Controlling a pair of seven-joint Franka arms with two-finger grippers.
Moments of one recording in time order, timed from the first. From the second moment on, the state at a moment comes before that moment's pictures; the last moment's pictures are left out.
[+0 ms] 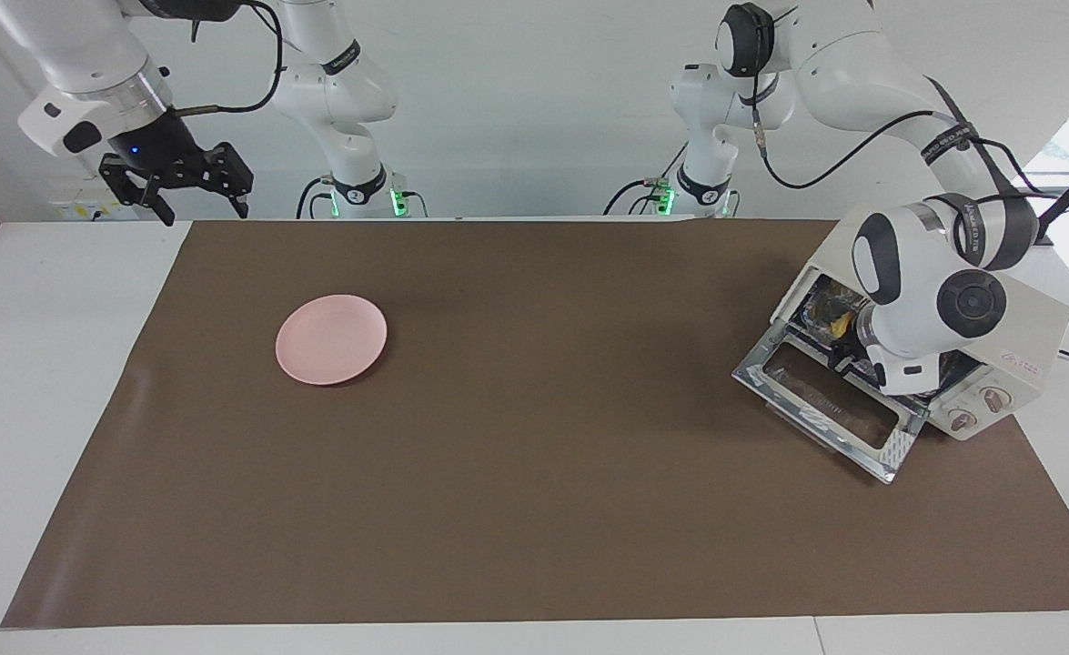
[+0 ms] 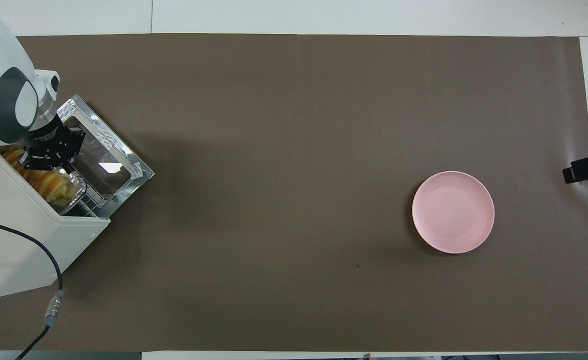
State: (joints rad) left arm -0.39 0.45 0.45 -1.53 0.01 1.53 -0.70; right arm -0.06 -0.07 -0.02 -1.58 0.01 1.45 -0.18
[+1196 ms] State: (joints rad) left arm -0.37 0.37 0.44 -1.48 0.01 1.68 -0.62; right arm -0.06 -0.07 -0.02 -1.58 0.01 1.45 -0.18
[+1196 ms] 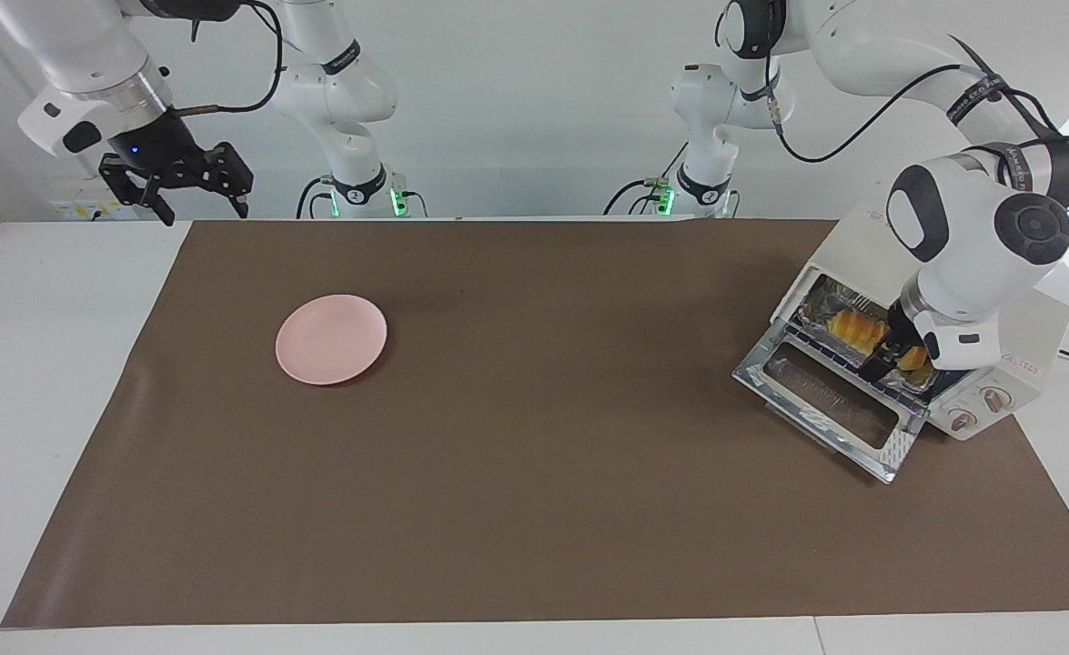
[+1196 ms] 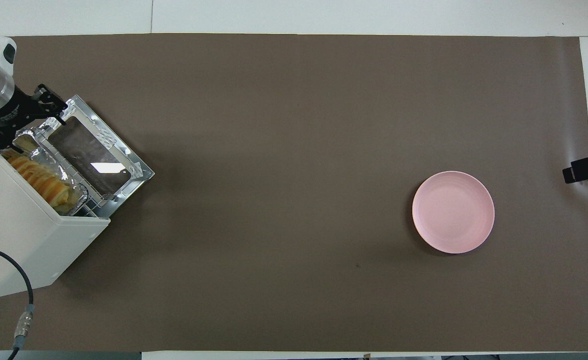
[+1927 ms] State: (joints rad) left arm -0.37 0.23 0.44 -1.45 0.01 1.60 -0.41; right arm -0.06 -0.07 -0.02 -1.58 0.01 1.45 -0.18
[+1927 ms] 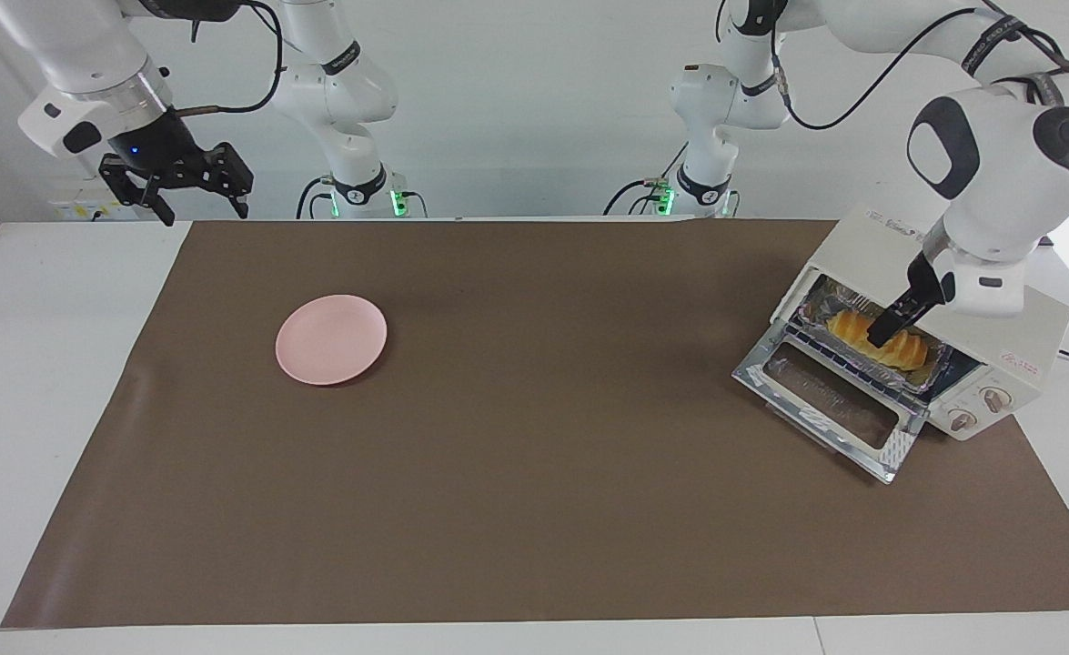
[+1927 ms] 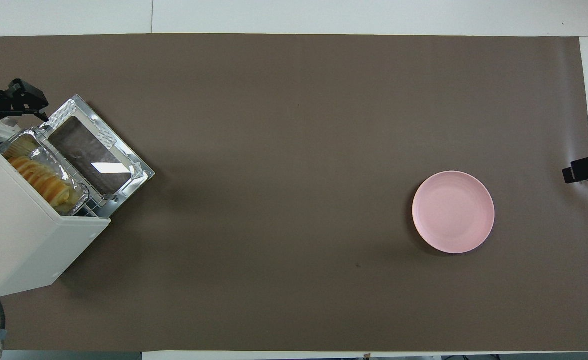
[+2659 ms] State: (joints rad) left arm -0.37 0.15 0.43 -1.40 0.01 1.43 -0.25; right arm -0.06 -0.07 -0.02 -1.58 0.01 1.45 -0.18
